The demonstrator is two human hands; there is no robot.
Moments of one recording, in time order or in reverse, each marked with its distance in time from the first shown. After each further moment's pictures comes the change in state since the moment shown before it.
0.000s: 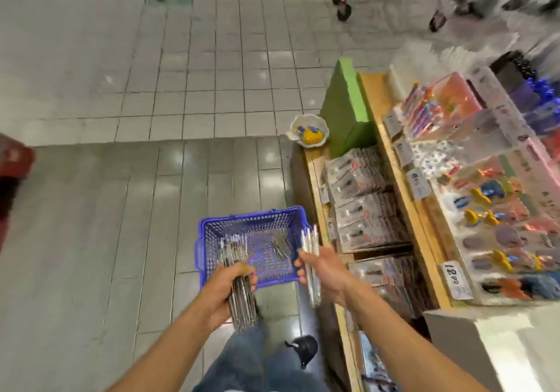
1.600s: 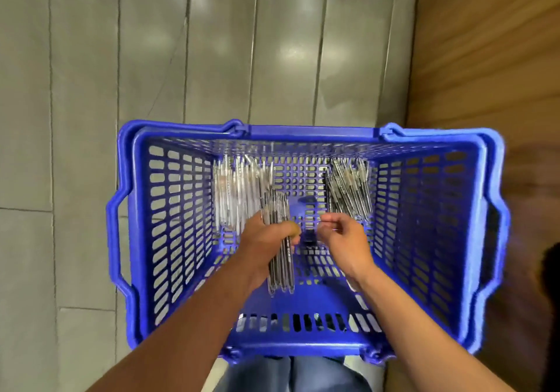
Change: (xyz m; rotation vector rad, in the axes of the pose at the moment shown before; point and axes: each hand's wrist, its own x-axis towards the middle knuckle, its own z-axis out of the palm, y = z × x) left_hand 0.600 -0.149 -0.157 0.205 0.230 -0.188; right_hand 0.574 0.329 -0.004 -0.448 0.230 0.171
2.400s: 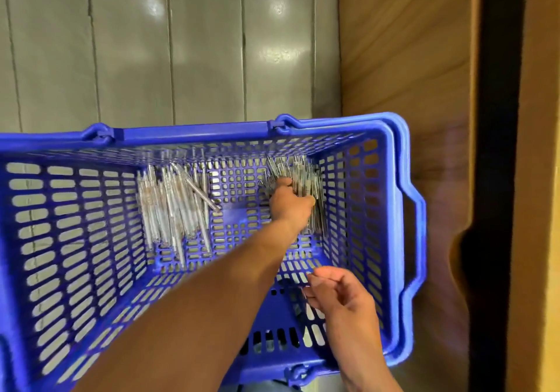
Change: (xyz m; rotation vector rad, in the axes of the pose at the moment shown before) left_hand 0.111 -0.019 0.180 0.353 0.111 0.179; right_hand -0.081 0.038 -0.088 0.464 0.144 0.088
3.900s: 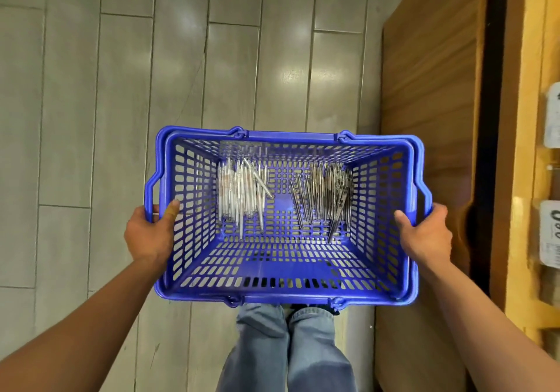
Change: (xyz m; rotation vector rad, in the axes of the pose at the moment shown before) left_hand -0.138 -0.085 -0.347 -0.124 0.679 0.046; right_hand 0.016 -0.073 -0.021 -0.837 0.441 -0.167
